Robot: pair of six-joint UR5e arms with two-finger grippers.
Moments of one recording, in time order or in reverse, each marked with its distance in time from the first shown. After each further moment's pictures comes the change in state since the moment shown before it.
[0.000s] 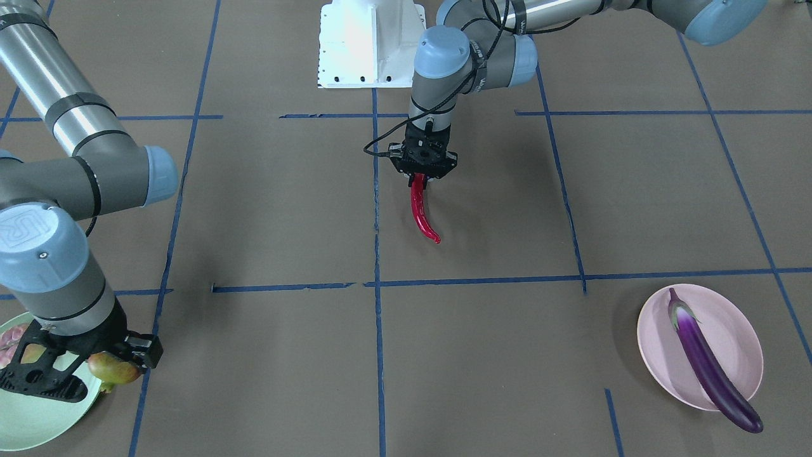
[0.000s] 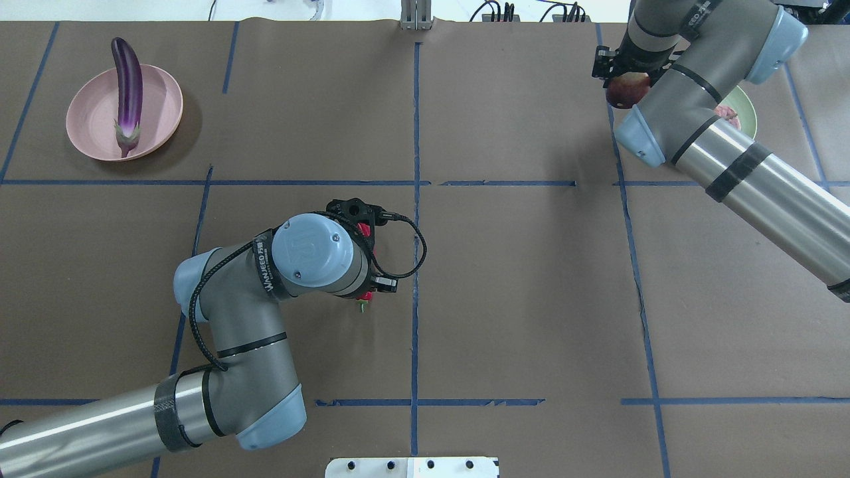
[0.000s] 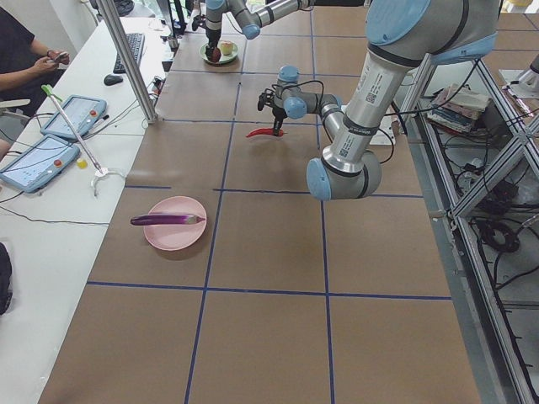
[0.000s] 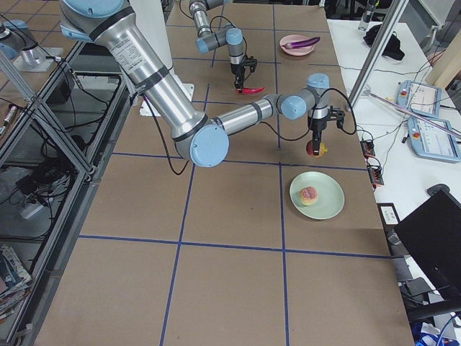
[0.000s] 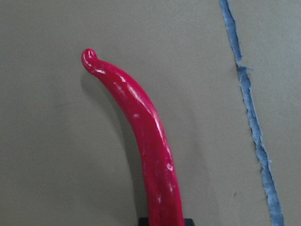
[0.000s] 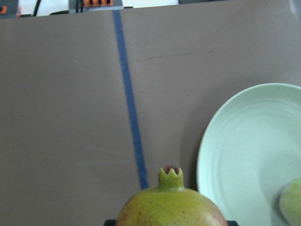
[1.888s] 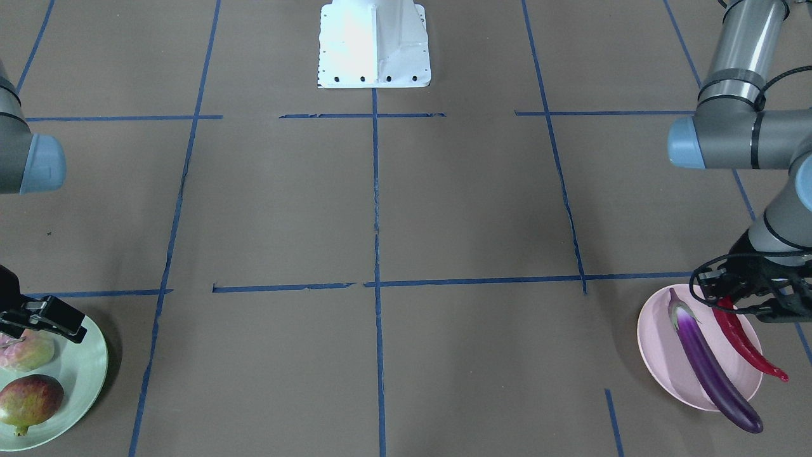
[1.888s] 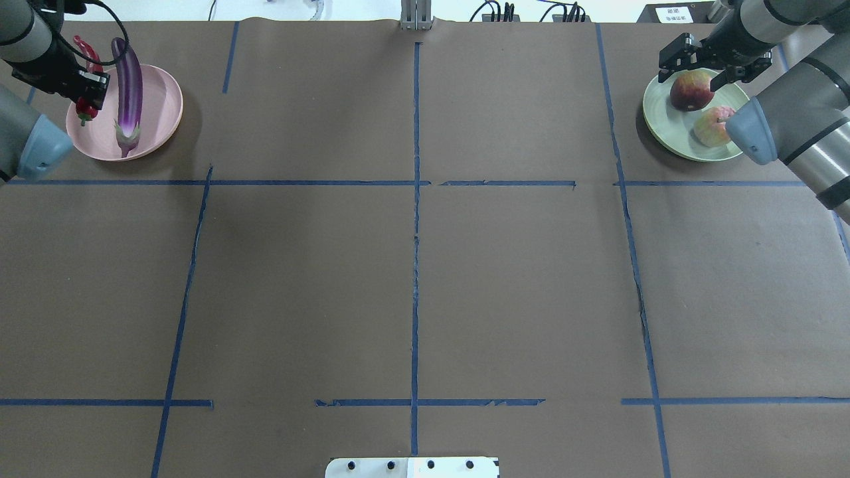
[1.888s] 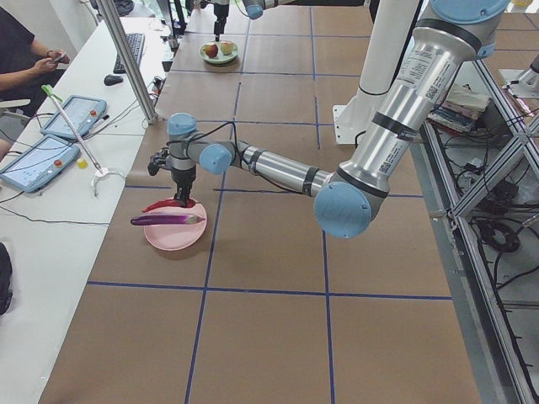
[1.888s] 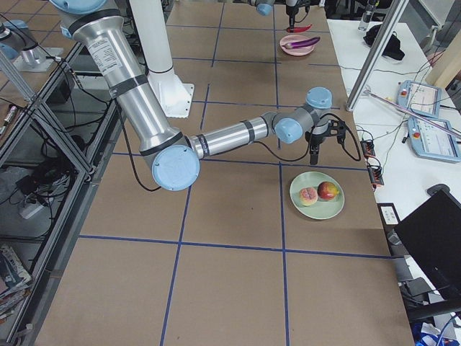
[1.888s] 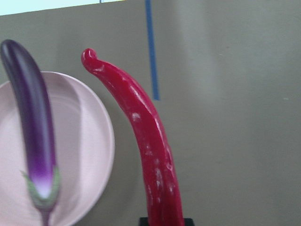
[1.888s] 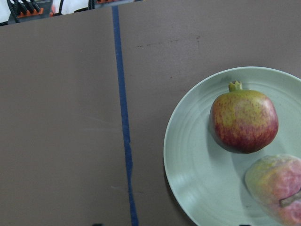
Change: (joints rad) left arm -0.727 0.175 0.329 -0.055 -0.319 0.604; right arm 0.129 -0.207 0.217 0.141 0.295 -0.051
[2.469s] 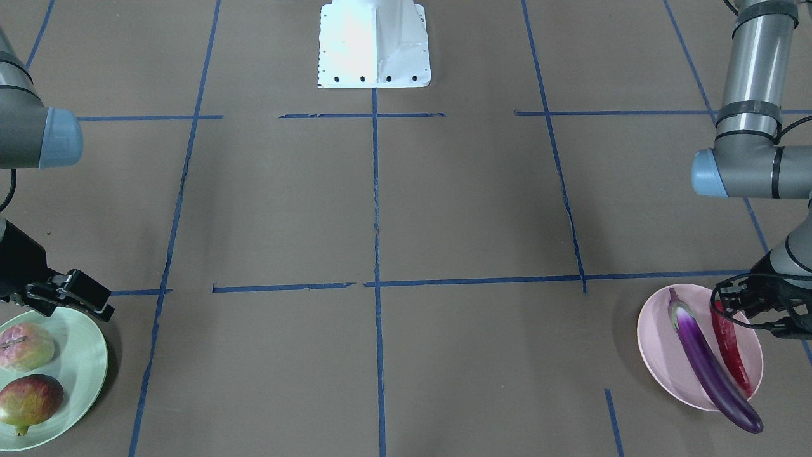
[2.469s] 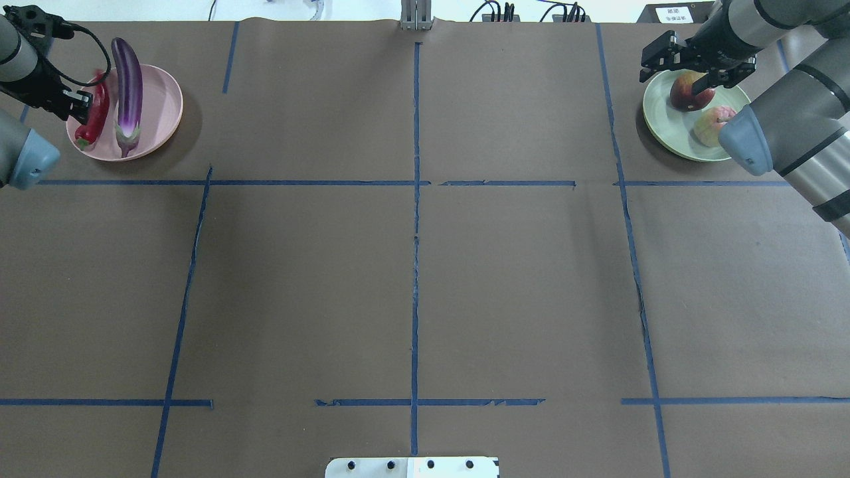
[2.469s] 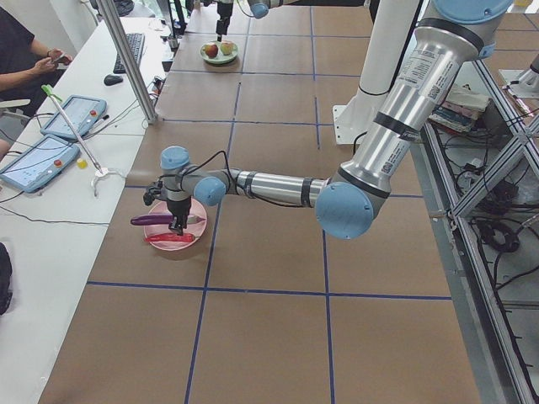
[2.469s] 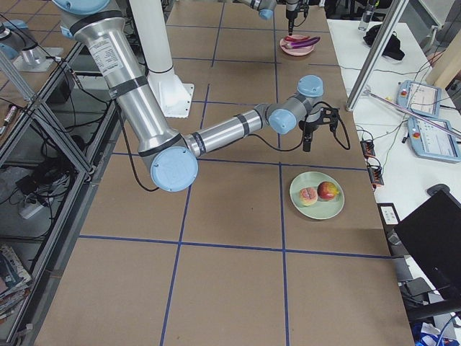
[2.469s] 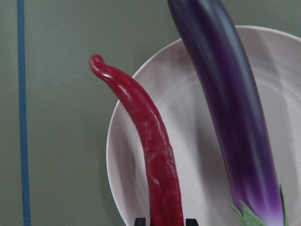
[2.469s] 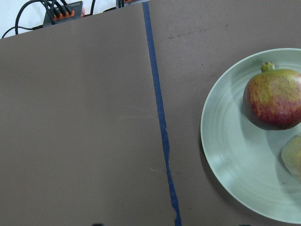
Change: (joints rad) left arm -0.007 -0.003 0.168 -0.151 -0.008 0.068; right arm -0.025 -0.014 0.083 -0.001 0.008 0.093
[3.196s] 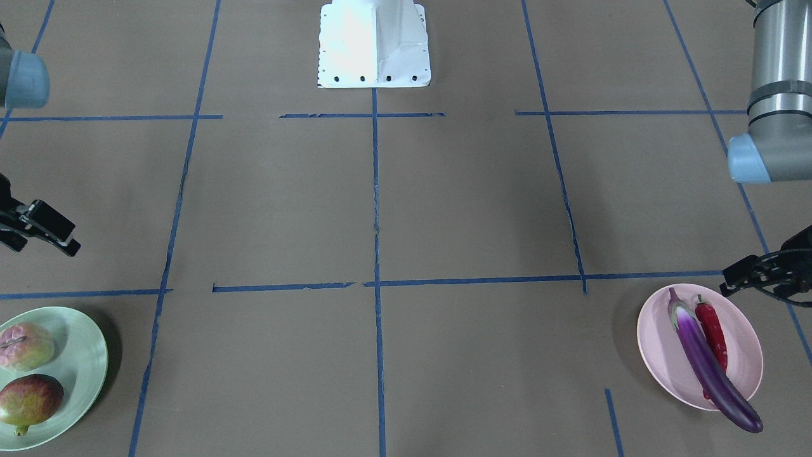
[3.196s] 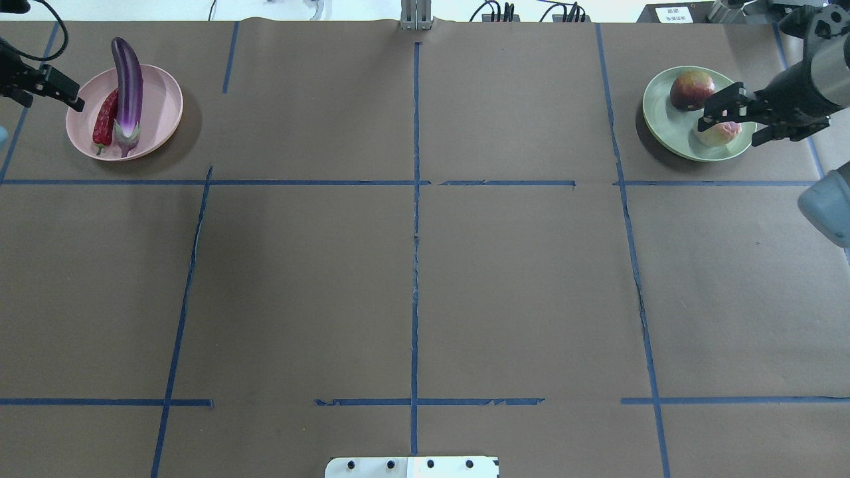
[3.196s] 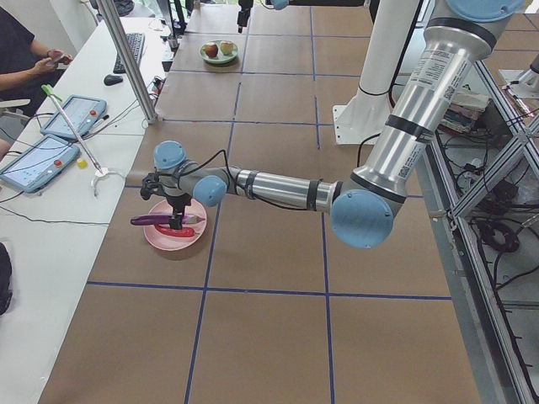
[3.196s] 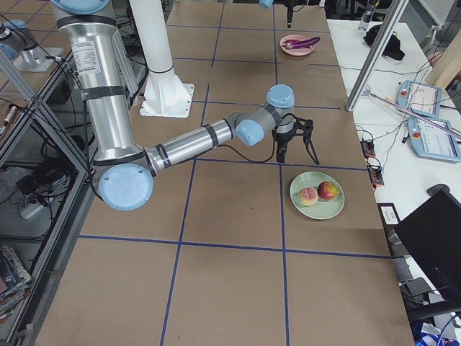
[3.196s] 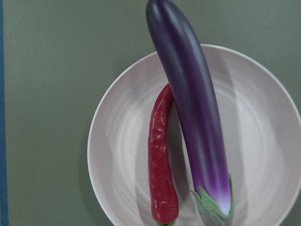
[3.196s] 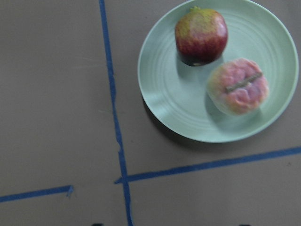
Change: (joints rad) left arm -0.103 0.109 -0.200 0.035 -0.244 -0.003; right arm 0.024 -0.321 0.331 -0.076 0.024 -0.025
